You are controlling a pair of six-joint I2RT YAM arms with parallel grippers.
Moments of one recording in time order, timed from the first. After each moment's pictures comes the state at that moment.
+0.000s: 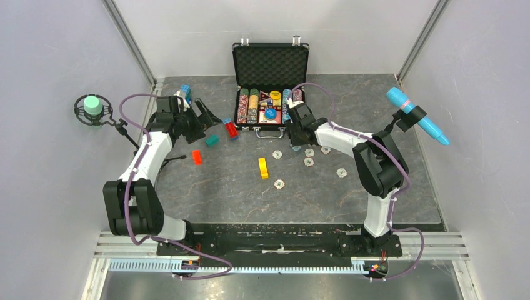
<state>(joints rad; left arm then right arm) 0.04 1.43 1.07 -0.41 0.39 -0.57 0.55 1.92 1.28 -0.30 0.18 0.22</state>
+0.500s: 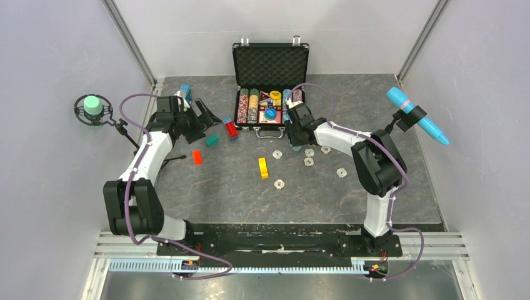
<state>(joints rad) 0.04 1.43 1.07 -0.41 0.40 -0.57 0.55 1.93 1.29 -0.30 0.18 0.22</state>
